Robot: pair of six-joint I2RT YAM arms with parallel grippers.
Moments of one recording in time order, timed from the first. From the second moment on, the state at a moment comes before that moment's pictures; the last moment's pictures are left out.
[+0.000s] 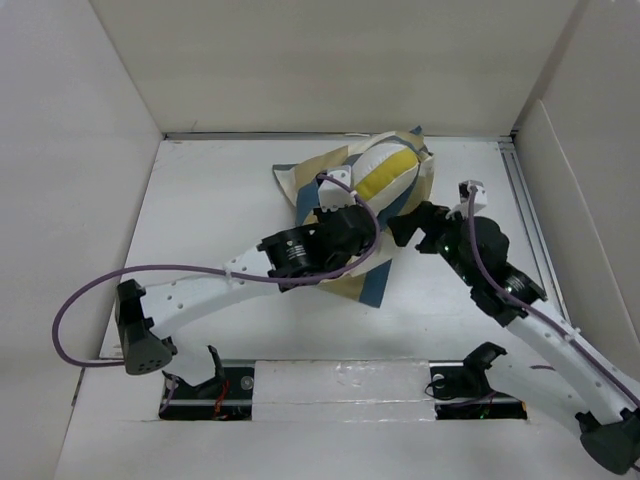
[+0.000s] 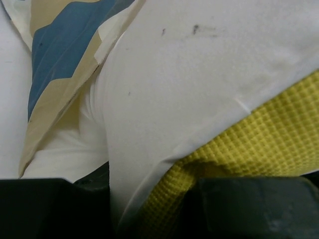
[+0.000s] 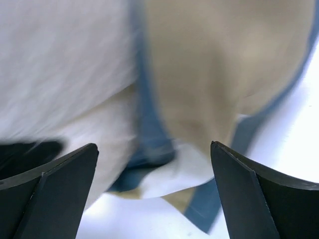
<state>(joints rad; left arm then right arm) -1.17 1.43 1.45 -0.61 -0.78 -0.81 0.57 0.83 0.80 -0.18 0.17 0.58</state>
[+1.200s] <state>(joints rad) -1.13 1.67 1.73 -0.58 -0.76 -0.80 0.72 1.19 0.72 0.06 0.64 0.69</state>
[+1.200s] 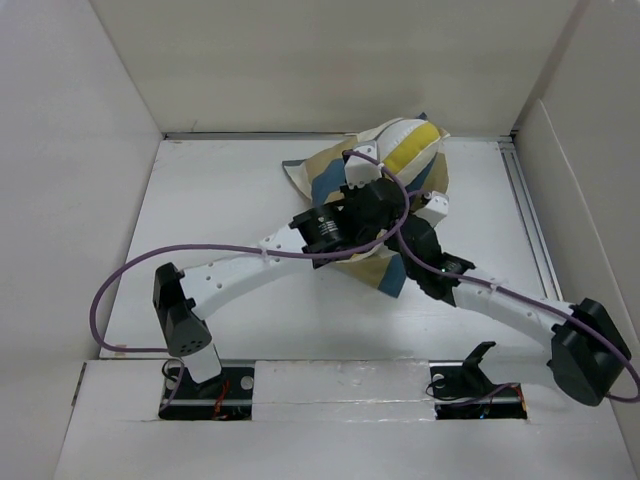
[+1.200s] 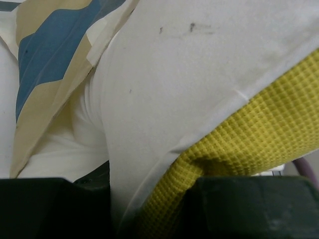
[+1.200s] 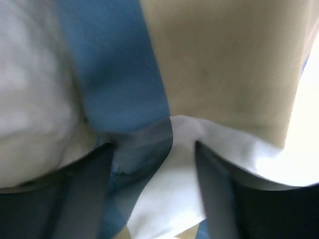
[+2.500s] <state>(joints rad) -1.05 1.84 1.67 -0.45 -0.69 -0.88 0.61 0.67 0.51 0.15 -0.27 0.51</state>
